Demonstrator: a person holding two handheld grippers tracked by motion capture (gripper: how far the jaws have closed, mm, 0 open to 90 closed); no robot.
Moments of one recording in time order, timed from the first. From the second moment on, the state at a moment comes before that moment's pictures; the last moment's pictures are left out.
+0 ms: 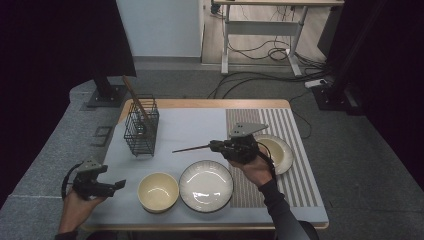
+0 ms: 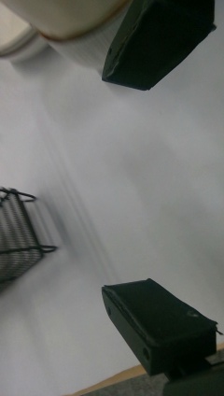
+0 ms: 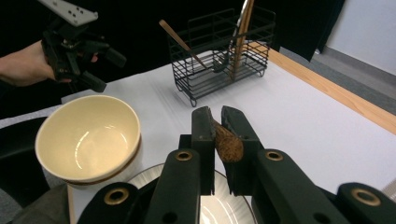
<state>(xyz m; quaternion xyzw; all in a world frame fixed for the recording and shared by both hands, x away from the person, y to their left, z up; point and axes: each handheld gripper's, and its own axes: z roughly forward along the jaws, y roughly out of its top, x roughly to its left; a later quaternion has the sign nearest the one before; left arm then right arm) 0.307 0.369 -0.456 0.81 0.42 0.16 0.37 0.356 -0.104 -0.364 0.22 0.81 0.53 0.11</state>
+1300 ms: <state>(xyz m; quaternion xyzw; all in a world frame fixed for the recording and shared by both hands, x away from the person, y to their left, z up) 0.335 0.247 -0.401 0.88 0.26 0.15 0.37 0.325 -0.078 -0.340 0.16 0.81 0.55 0.08</state>
